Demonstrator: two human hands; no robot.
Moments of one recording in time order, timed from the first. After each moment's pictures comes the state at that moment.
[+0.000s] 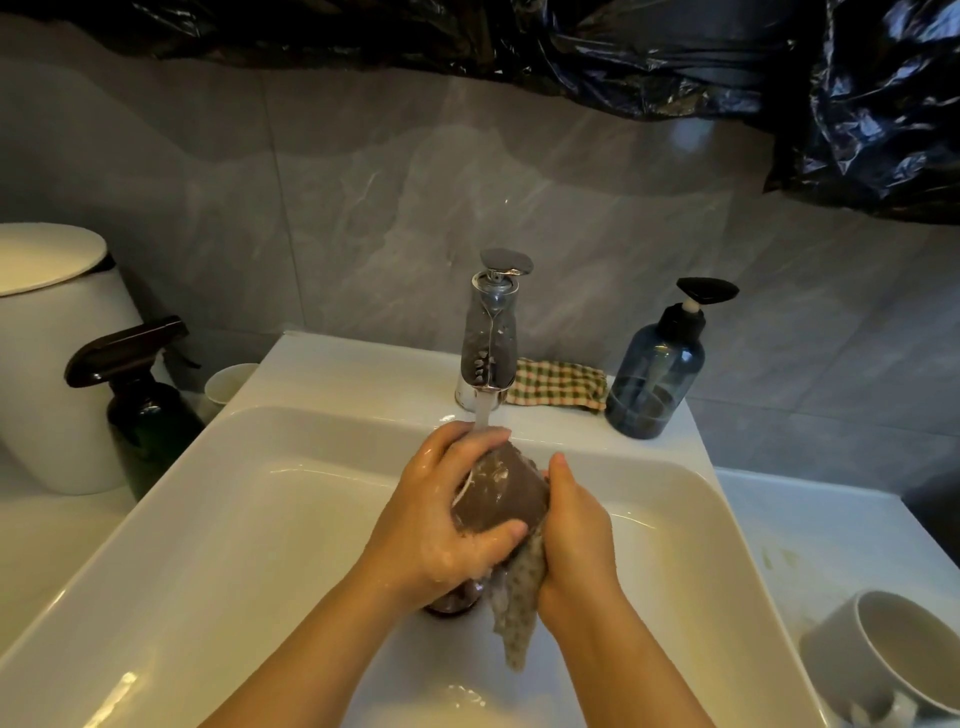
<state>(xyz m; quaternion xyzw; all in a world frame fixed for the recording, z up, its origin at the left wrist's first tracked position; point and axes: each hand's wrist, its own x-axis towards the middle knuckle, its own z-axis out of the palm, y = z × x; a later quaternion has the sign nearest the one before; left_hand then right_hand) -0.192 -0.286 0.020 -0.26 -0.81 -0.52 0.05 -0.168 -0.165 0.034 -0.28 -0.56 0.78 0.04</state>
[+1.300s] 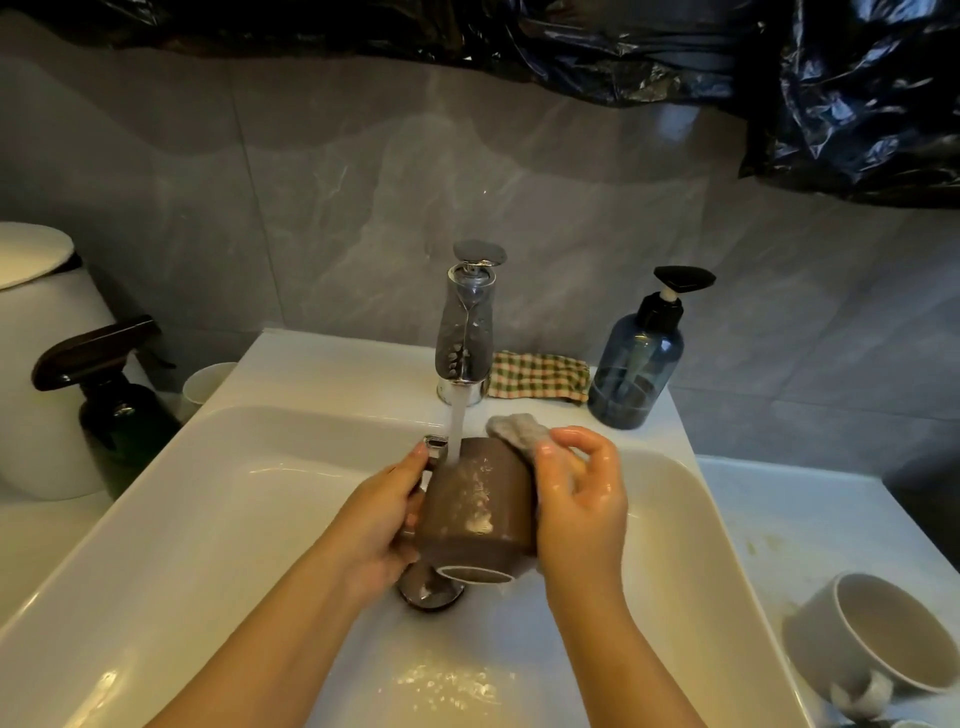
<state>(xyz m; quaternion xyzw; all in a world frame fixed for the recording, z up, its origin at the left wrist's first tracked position) -0.207 -0.283 0.024 0.19 -0.52 -0.80 -0.24 -0.151 -0.156 0.046 -0.17 -0.70 0.66 0.23</state>
